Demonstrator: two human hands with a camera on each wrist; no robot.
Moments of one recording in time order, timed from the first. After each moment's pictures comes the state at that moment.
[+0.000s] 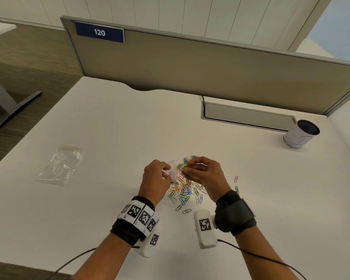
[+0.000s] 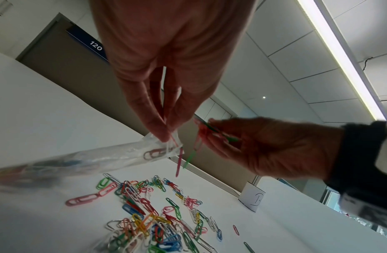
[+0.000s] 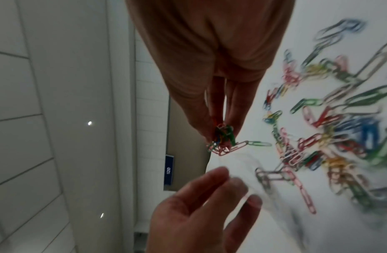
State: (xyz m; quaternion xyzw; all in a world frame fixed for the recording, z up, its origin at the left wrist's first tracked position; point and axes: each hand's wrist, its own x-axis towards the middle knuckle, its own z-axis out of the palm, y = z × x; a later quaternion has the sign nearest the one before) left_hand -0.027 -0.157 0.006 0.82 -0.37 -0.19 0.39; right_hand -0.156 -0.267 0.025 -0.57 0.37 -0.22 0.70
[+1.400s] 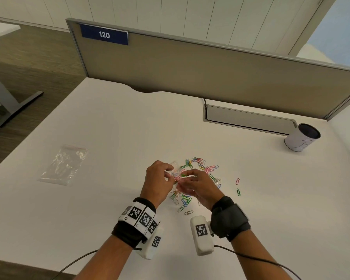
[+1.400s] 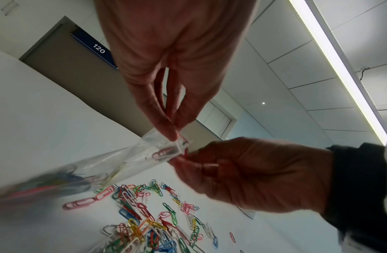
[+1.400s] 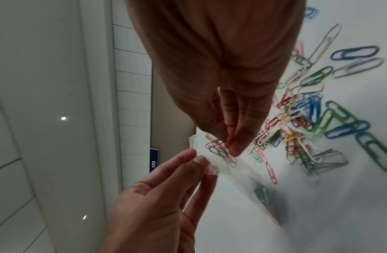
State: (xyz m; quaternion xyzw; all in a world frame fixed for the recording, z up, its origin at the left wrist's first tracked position) left_hand -0.027 -0.151 0.015 0.81 -0.38 -0.20 0.40; right_hand -0.144 -0.251 0.005 -0.52 0.41 -0.10 0.75
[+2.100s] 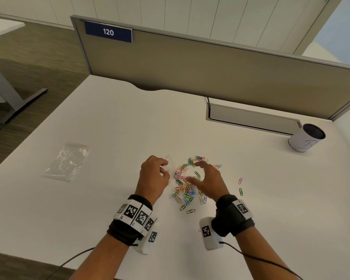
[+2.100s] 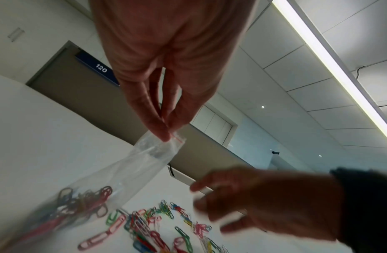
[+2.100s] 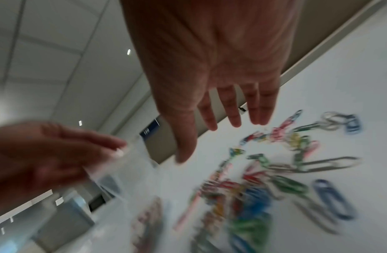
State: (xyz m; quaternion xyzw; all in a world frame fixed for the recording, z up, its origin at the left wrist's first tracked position) left_hand -0.014 -0.142 0.020 0.82 -0.37 -0.16 0.40; right_hand -0.151 -0.271 -0.008 -0.83 0.42 -0.07 0.36
